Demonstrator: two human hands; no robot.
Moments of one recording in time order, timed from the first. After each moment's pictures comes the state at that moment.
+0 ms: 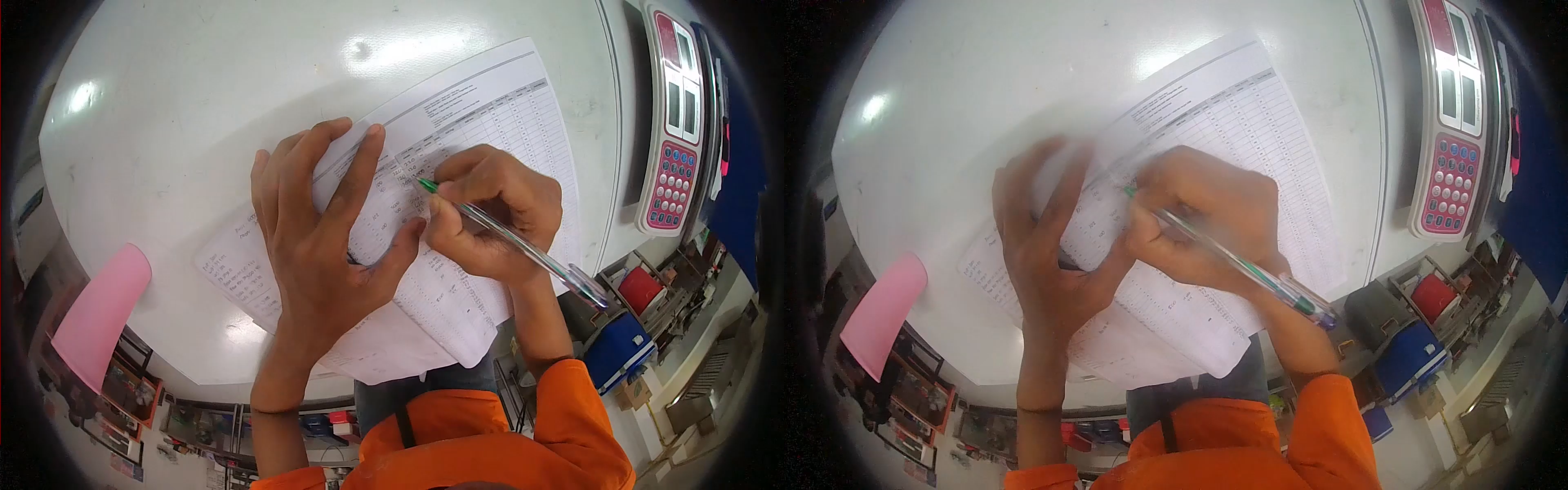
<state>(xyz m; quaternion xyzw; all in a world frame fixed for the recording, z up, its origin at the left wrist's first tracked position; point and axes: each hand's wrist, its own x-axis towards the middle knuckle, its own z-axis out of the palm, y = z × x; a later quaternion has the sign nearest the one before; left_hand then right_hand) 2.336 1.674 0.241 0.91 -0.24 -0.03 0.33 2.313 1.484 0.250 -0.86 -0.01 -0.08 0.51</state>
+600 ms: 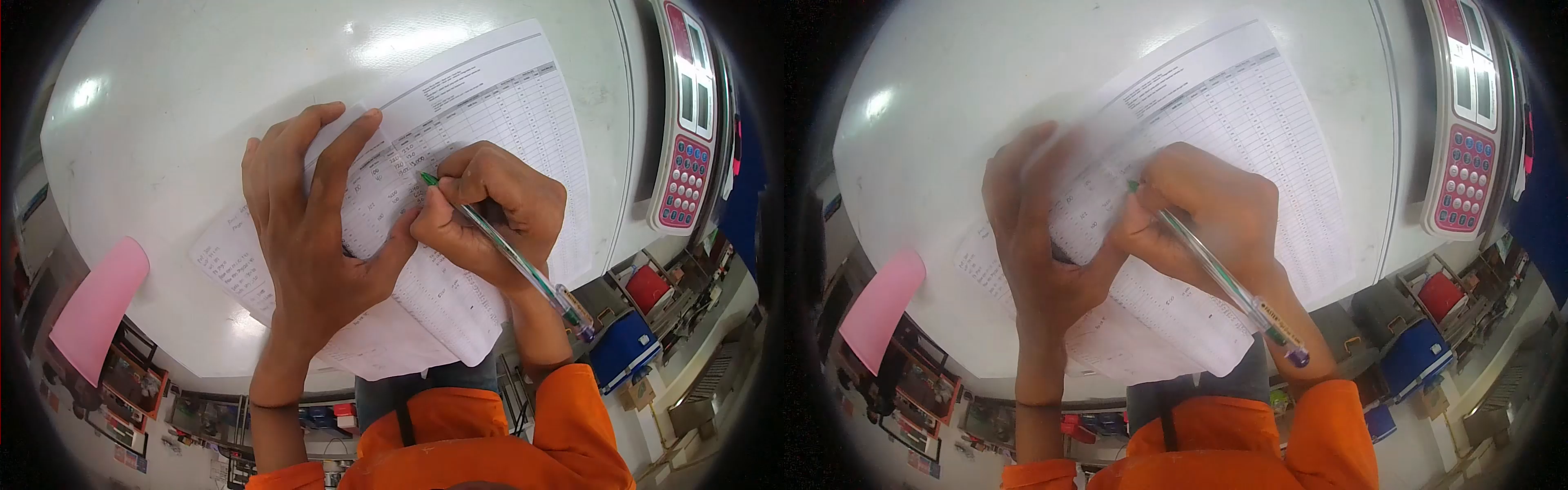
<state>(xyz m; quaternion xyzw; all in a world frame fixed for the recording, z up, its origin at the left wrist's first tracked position) 2.337 1.669 0.248 0.92 -0.23 -0.03 0.33 2.302 1.490 0.240 -0.87 0.00 -0.09 0.48</state>
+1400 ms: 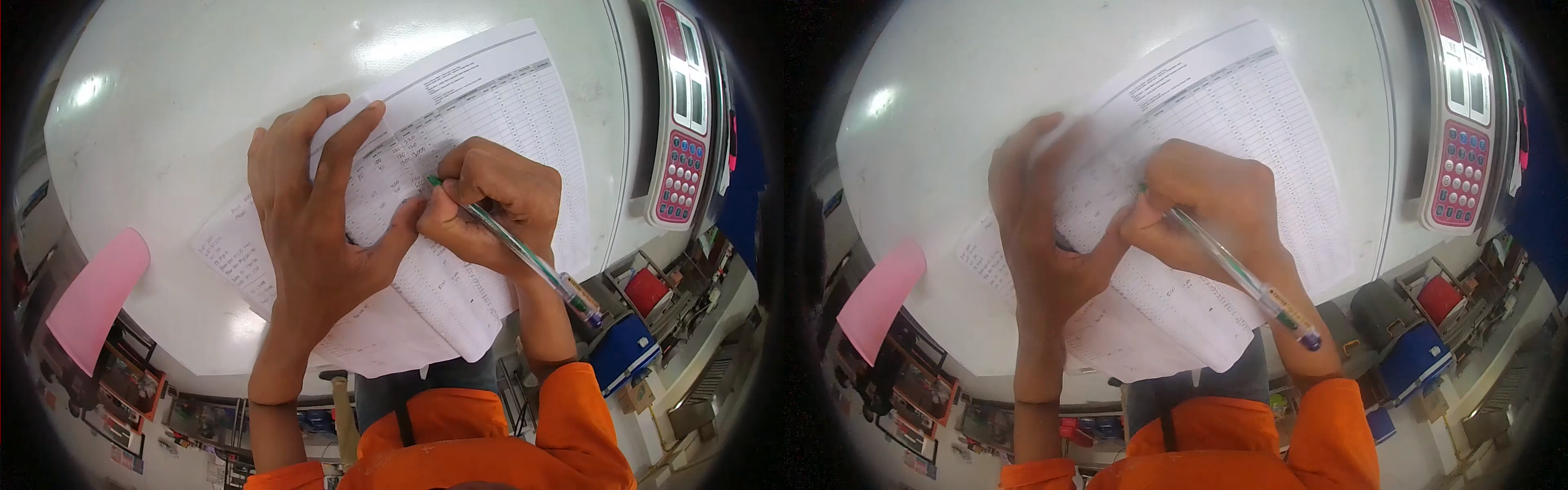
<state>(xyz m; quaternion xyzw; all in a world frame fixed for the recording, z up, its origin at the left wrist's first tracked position) 2.339 1.671 0.247 0.91 -0.24 -0.02 0.33 2.303 1.484 0.237 -0.87 -0.06 -0.10 0.47</state>
